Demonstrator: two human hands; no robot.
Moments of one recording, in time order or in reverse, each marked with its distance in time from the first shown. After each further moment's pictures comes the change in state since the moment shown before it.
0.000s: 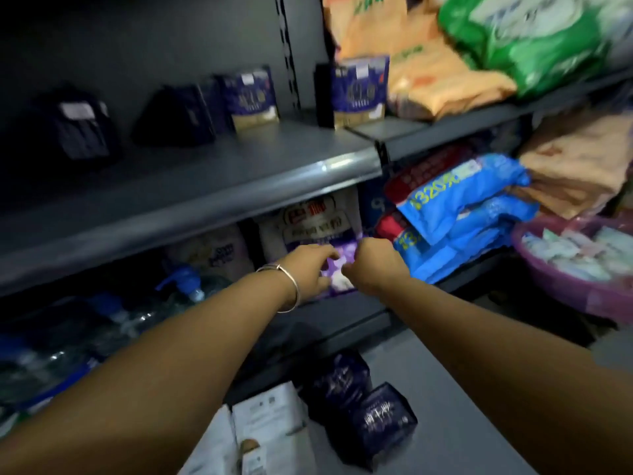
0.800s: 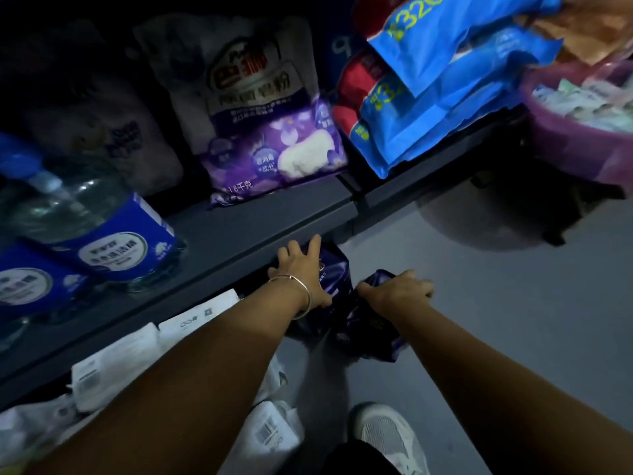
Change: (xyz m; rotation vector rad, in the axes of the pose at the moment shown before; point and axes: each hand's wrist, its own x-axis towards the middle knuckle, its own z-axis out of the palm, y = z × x) left_hand 0.021 -0.002 0.236 0.030 -0.341 -0.326; right_hand -0.021 0.190 0.168 0.131 -0.264 0.831
